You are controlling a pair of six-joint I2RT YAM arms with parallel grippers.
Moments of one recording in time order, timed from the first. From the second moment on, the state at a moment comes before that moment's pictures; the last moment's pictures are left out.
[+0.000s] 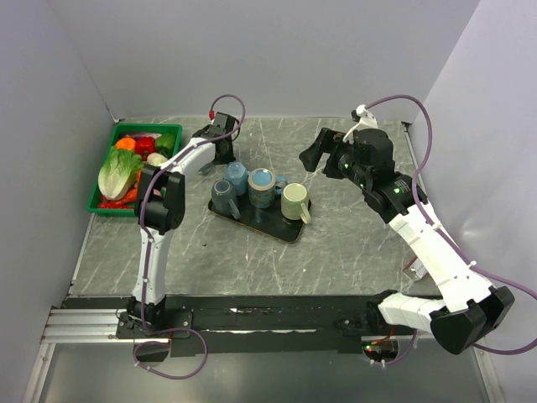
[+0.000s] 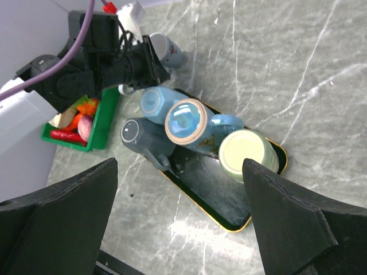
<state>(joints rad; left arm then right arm) -0.35 2.29 1.92 -0.55 -0.24 -0.40 0.46 1.16 1.29 -0.48 0.03 0.54</state>
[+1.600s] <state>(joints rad) -0.35 1.78 1.78 -0.47 0.06 -0.44 0.48 1.70 1.20 -0.54 -0.09 0.17</state>
